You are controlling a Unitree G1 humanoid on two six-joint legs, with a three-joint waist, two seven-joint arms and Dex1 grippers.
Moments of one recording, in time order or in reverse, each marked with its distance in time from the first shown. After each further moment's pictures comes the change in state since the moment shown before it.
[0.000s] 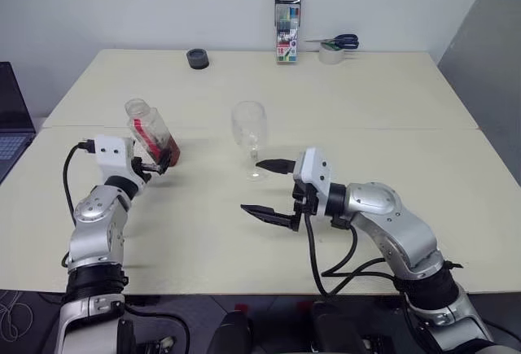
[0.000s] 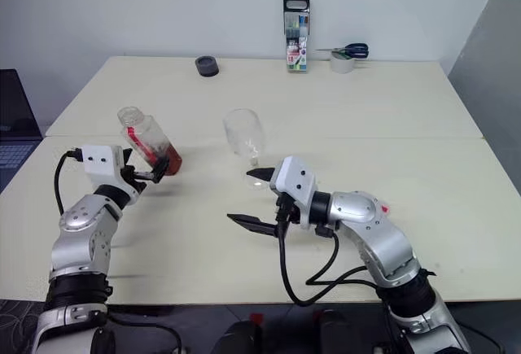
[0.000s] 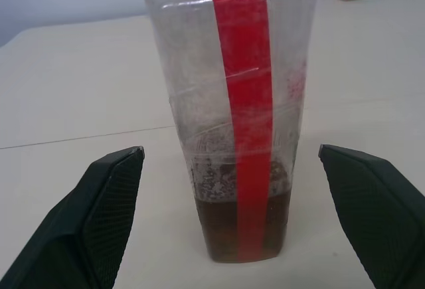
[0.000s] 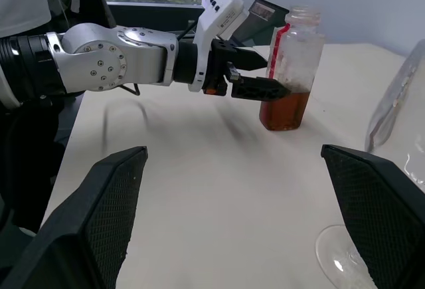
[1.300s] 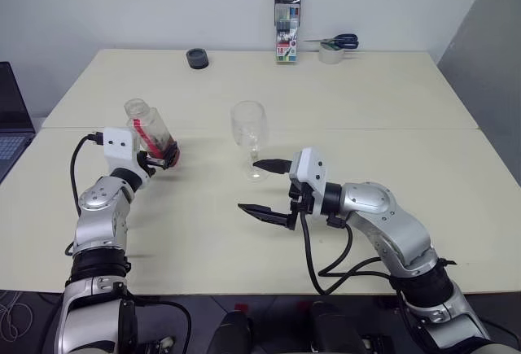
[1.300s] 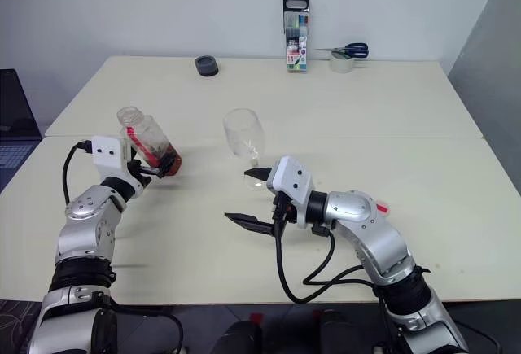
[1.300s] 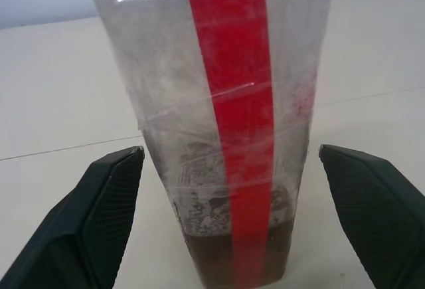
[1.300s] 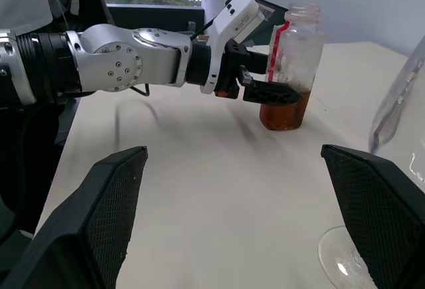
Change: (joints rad) left arm -0.098 0.018 -0.034 0.165 0.032 -0.075 -0.059; right arm -0.008 0.014 0.016 0.047 0.000 -0.029 -0.010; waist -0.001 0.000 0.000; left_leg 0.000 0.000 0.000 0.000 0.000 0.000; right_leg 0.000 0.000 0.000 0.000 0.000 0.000
